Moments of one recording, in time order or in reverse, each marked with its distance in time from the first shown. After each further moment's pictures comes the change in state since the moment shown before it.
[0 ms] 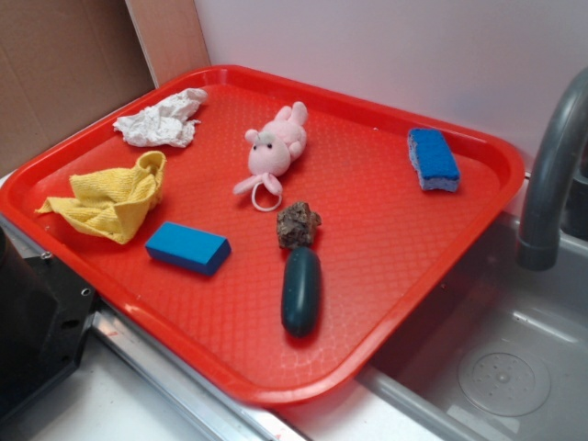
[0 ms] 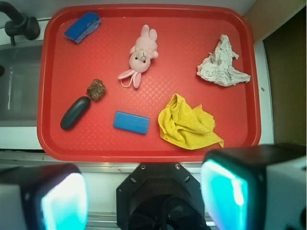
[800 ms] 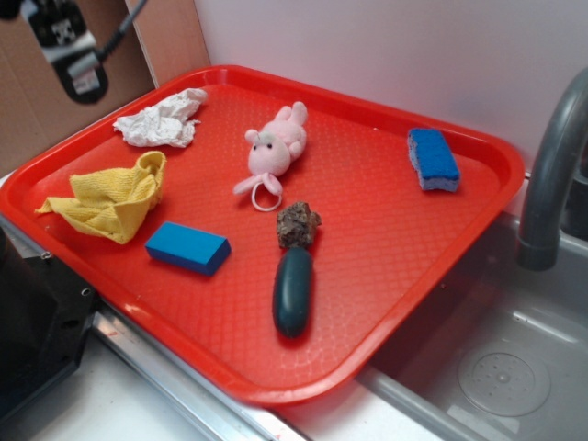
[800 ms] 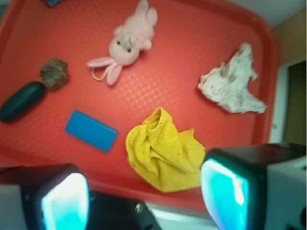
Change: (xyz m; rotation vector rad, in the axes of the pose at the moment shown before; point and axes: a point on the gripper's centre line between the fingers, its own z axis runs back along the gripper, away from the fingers) arm 0.020 0.053 -0.104 0.068 0.031 -0.196
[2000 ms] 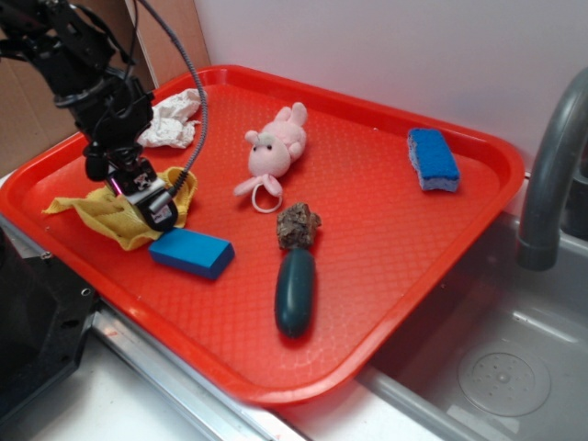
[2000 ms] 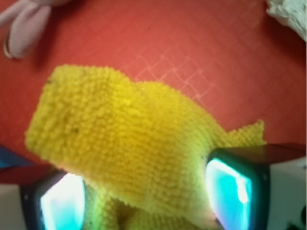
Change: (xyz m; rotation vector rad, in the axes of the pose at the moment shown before) arm -0.009 0.005 -0.127 -0.131 -0.028 0.096
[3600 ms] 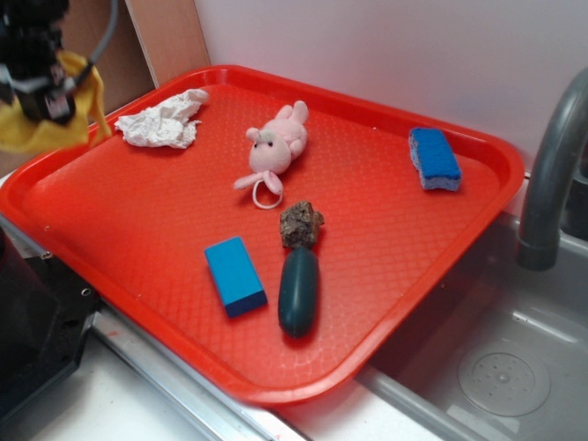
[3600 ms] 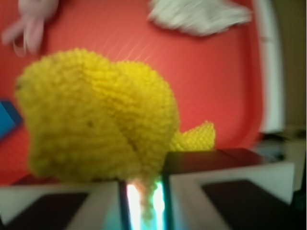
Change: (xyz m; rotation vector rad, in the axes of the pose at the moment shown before) arm -0.010 0.000 0.135 0.158 0.146 0.260
